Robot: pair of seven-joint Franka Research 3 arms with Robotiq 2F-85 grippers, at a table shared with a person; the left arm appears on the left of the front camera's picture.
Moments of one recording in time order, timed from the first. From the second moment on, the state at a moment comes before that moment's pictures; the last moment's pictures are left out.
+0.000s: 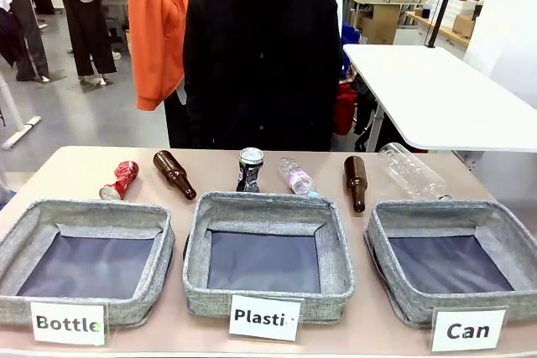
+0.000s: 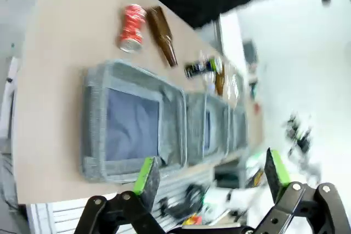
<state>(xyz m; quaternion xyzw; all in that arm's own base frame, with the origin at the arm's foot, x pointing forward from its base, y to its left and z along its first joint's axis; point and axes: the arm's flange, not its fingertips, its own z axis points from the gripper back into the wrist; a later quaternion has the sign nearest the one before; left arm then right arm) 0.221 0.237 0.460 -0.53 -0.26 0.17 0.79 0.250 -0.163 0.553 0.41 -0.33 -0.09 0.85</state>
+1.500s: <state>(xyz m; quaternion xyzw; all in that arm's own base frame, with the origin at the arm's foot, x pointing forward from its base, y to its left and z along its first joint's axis) 0.209 0.277 0.411 -0.58 -0.28 0.28 0.72 0.355 0.022 0.574 0.16 -0.30 0.01 0.94</state>
